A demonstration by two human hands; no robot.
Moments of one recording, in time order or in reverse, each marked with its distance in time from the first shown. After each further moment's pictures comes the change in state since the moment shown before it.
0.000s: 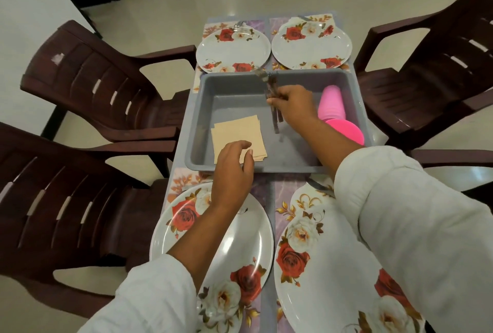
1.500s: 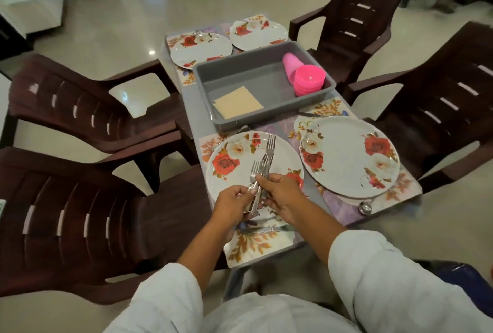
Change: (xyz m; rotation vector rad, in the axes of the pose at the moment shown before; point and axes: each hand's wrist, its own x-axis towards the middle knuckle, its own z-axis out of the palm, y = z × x) left_hand -0.181 -0.151 -0.195 -0.481 -0.748 -0.459; right_hand -0.411 -0.110 0.191 1.038 0.114 0.693
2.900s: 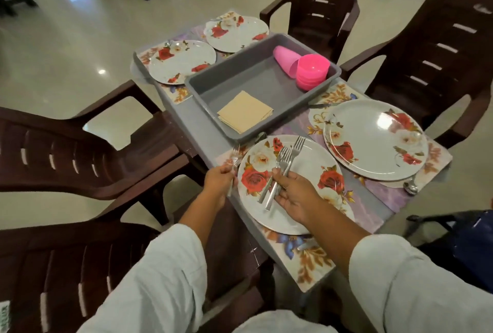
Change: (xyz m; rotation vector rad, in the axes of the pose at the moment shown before) left_hand 0.180 0.054 -0.134 0.087 0.034 -0.036; right_hand 0.072 0.009 0.101 0.431 0.296 -0.002
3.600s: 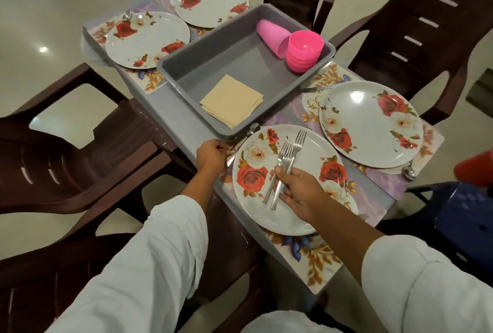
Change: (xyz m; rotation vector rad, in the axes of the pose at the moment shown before) left_hand 0.111 0.017 0.012 0.608 0.044 0.284; right_hand 0.026 0.005 0.001 -0.099 0.168 -0.041
